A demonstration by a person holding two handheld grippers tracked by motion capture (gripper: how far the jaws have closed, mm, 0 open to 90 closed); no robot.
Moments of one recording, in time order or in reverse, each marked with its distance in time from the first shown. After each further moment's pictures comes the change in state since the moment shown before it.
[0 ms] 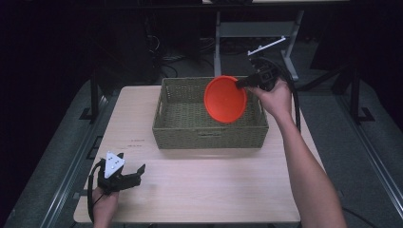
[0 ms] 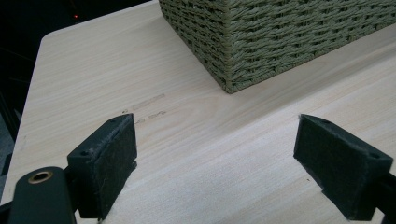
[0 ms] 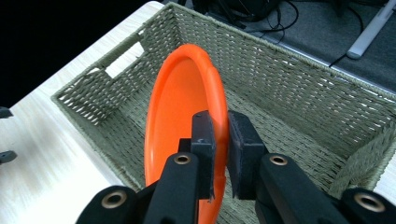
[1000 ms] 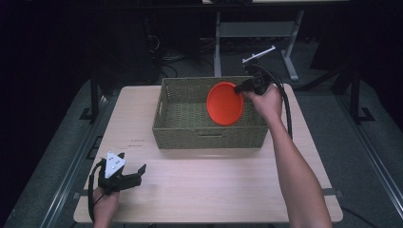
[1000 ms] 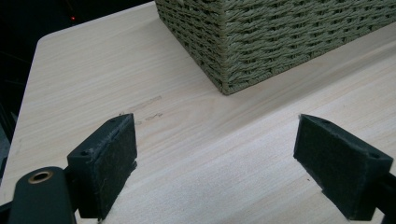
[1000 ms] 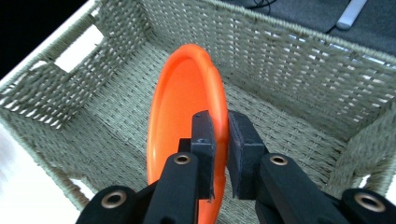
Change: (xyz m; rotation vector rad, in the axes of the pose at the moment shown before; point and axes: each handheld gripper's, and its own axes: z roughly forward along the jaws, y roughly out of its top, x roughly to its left) left arm -0.001 0.001 0.001 0.004 -0.009 0.016; right arm -0.022 -0.010 0.048 0.065 -0.056 0.078
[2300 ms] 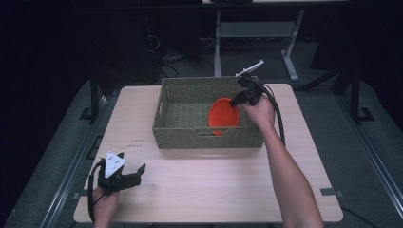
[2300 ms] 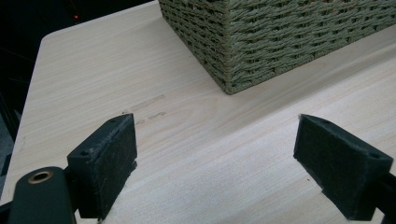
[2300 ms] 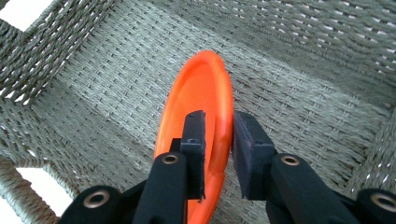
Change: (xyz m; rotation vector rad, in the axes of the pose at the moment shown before) left arm 0.000 0.000 0.000 0.003 0.009 -0.007; right arm -0.007 -0.021 0.047 0.130 0.010 0.036
